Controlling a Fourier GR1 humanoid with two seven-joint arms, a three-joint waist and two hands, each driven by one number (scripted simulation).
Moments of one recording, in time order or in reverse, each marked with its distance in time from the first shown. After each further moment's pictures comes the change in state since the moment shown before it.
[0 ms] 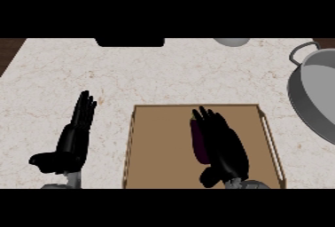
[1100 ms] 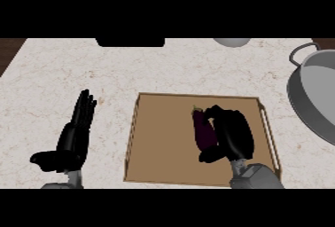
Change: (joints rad) left arm -0.006 -0.041 0.045 0.005 -0.045 -0.042 0.004; right arm -0.051 0.022 -0.153 0.154 0.146 -0.198 -0.190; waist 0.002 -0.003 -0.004
